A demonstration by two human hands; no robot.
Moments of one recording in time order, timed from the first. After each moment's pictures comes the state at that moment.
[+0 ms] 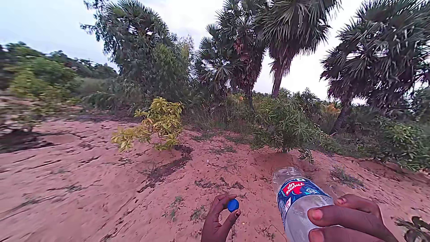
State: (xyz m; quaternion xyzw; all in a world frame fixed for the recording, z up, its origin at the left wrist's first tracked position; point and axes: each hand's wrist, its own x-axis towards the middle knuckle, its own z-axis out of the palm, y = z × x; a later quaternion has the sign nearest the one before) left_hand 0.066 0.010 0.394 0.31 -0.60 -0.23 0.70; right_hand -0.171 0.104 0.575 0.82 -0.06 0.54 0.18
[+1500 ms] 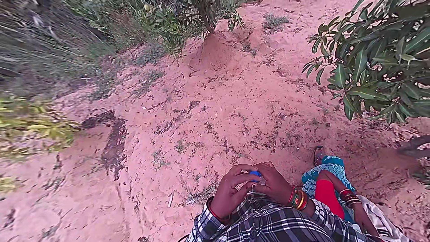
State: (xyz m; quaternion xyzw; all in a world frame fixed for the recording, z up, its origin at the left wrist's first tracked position) left_hand -0.056 0.050 0.305 0.15 -0.80 -0.51 0.26; right_hand -0.230 0.151 0.259 0.64 -0.57 0.47 -0.23
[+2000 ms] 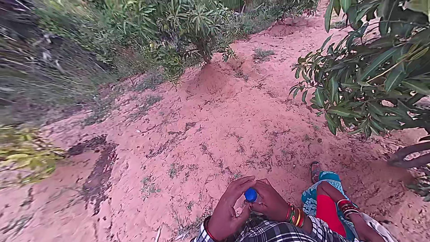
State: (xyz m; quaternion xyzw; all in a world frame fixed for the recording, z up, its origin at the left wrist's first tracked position) left_hand -0.070 0.050 0.307 0.10 -0.84 -0.46 0.26; right_hand -0.240 0.158 0.263 0.63 -0.57 0.47 -0.24
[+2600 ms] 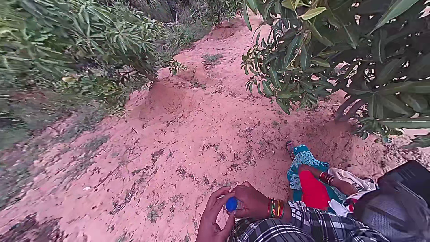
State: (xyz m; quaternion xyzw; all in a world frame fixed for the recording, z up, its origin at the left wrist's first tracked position) left_hand -0.077 0.057 0.302 0.09 -0.86 -0.46 0.21; right_hand -0.238 0.180 0.264 0.60 -0.59 0.45 -0.29
